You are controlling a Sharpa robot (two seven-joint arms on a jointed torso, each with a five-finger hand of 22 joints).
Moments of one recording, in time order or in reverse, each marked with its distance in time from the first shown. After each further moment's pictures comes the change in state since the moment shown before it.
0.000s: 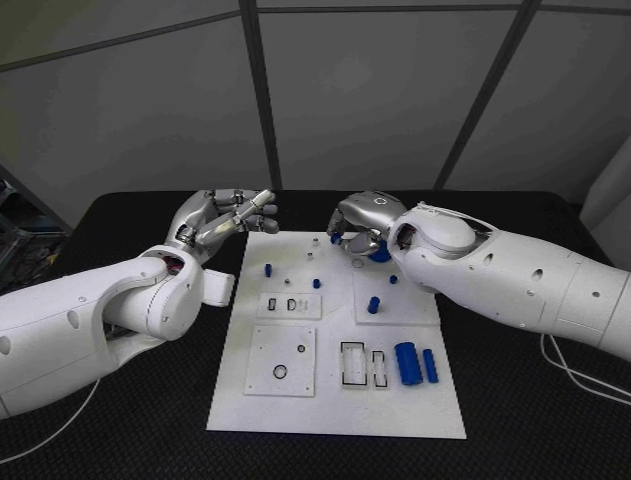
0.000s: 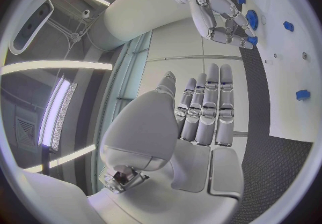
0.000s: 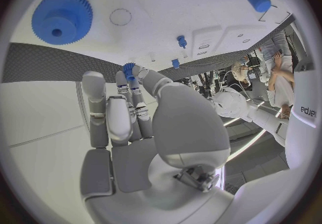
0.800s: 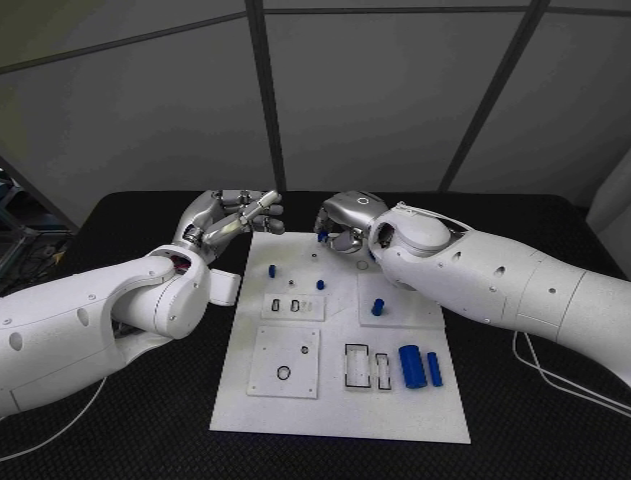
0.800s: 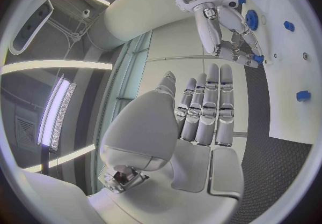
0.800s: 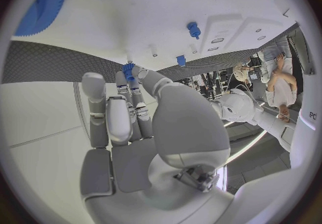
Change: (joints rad) left arm 0.002 0.008 0.000 -0.007 0.000 0.002 0.000; left_hand 0.000 0.000 0.000 0.000 0.000 0.000 0.000 0.000 0.000 0.000 0.000 0.000 0.000 0.000 0.000 -0.005 0.002 0.000 0.000 0.000 0.000 0.000; right arm 0.001 0.121 -0.001 -0.132 -0.006 -0.006 0.009; right_hand 0.000 0.000 0.008 0.003 -0.002 -0.004 0.004 -0.004 -0.002 -0.008 0.007 -0.001 -0.003 0.000 0.000 0.008 0.007 0.000 0.000 0.000 0.012 0.011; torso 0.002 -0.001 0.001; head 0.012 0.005
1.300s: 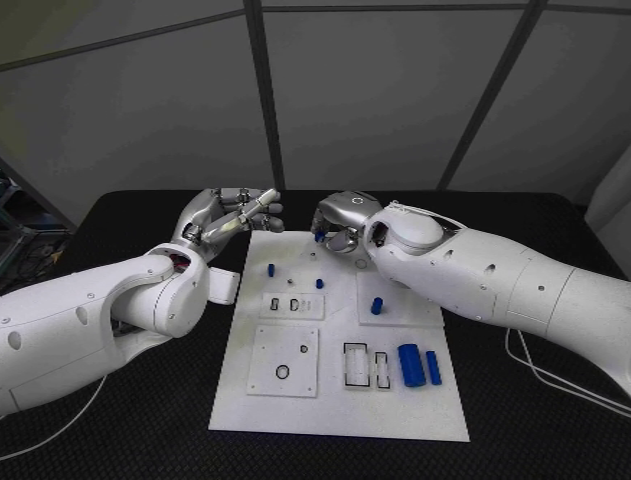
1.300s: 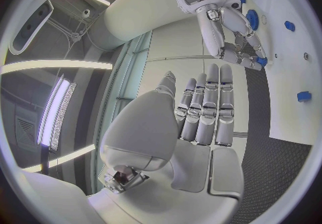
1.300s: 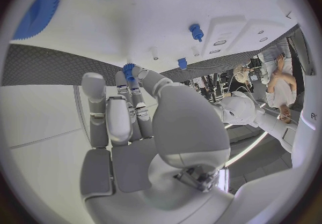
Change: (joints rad) left arm 0.002 0.004 0.000 -0.003 0.000 0.001 0.000; left_hand 0.000 0.000 0.000 0.000 0.000 0.000 0.000 0.000 0.000 0.000 0.000 0.000 0.000 0.000 0.000 0.000 0.000 0.000 0.000 0.000 0.000 0.000; right arm 0.000 0.028 -0.001 -0.034 -0.009 0.024 -0.001; right_hand -0.004 -0.004 0.004 0.004 -0.002 -0.004 0.004 -0.004 -0.001 -0.004 0.003 0.000 0.000 0.000 0.000 0.000 -0.001 0.000 0.000 0.000 0.000 0.002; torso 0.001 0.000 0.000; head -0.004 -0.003
